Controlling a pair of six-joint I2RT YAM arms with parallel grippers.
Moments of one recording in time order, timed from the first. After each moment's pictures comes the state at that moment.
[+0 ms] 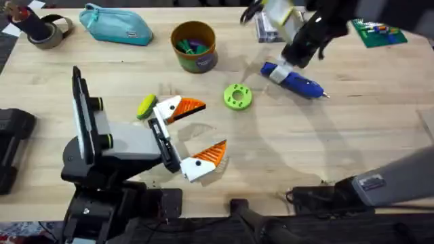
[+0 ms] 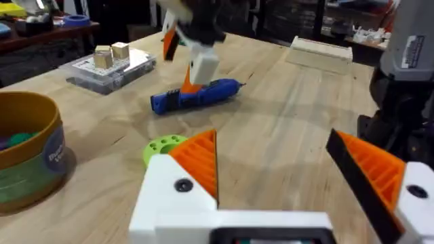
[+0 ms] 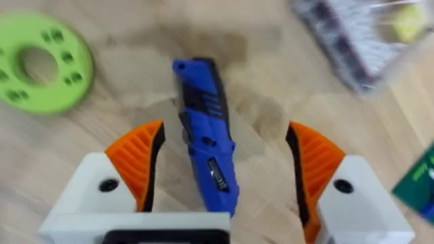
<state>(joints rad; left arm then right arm) -0.12 0.00 0.01 -0.10 1.00 -0.03 0.23 1.75 1.36 -0.87 0.05 -0.67</state>
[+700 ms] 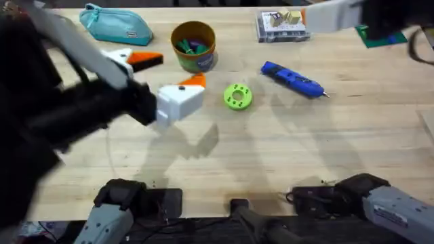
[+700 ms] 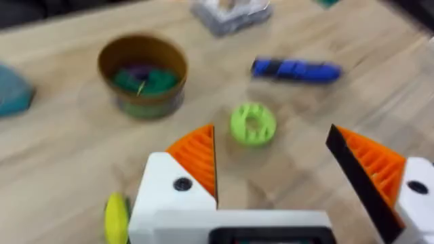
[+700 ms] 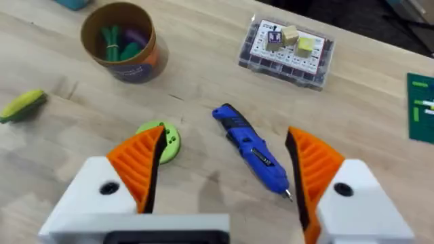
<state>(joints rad) -0.12 0.62 0.79 -0.70 0.52 0.07 0.29 1.09 1.37 -0.96 0.00 -0.04</state>
